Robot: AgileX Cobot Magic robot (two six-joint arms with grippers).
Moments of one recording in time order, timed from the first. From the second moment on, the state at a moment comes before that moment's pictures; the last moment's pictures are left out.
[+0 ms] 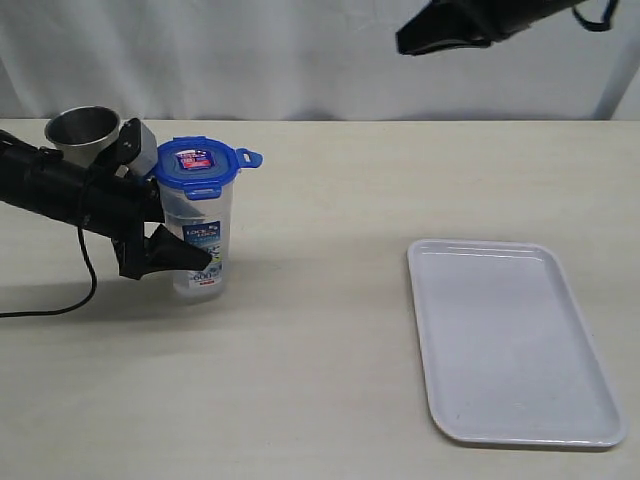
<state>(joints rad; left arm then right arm) 0.11 2.09 -1.16 -1.22 0.97 2.11 0.10 1.93 -1.80 0.85 1.09 -0.69</state>
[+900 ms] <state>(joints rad) 0.11 2.09 -1.16 -1.21 0.97 2.11 0.59 2.12 -1.83 0.62 0.78 -0.52</state>
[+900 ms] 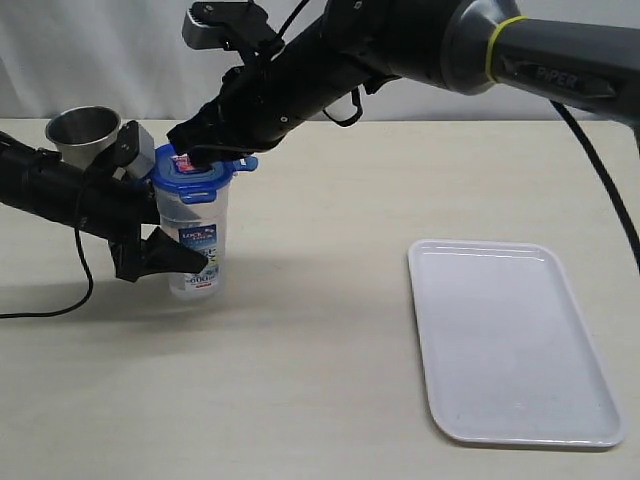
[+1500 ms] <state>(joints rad) 0.11 2.09 -1.16 -1.21 0.97 2.11 0.53 2.07 -1.95 0.38 1.02 -0.31</state>
